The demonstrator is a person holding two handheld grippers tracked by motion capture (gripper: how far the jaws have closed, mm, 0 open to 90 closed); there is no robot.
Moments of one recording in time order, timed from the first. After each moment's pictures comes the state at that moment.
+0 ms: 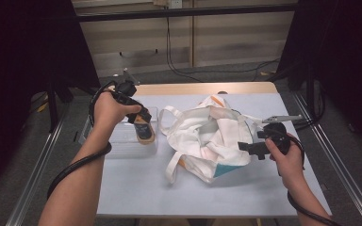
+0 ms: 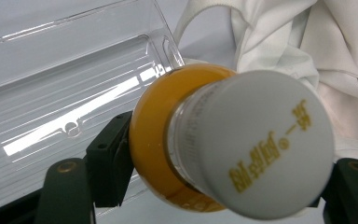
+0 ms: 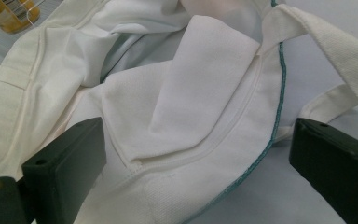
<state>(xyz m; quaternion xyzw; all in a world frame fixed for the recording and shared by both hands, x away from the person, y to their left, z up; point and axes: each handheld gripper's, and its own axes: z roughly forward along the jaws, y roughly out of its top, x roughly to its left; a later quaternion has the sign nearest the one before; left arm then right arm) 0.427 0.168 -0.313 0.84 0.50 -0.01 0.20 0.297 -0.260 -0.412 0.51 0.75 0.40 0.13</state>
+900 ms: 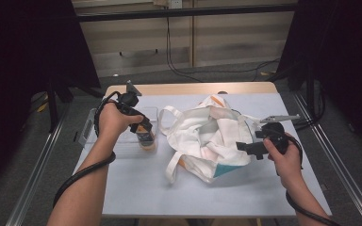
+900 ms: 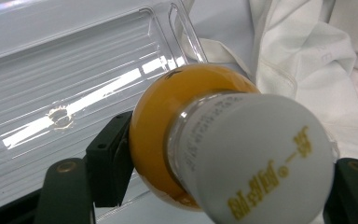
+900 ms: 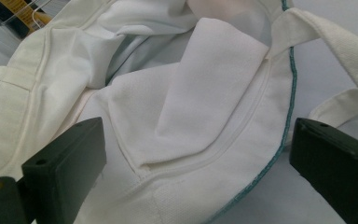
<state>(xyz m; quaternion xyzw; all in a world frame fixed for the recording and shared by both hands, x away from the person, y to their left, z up) 0.422 0.169 -0.347 0.84 0.50 -0.01 0.18 0.298 -0.256 -0.411 0.50 0.76 0.40 0.12</state>
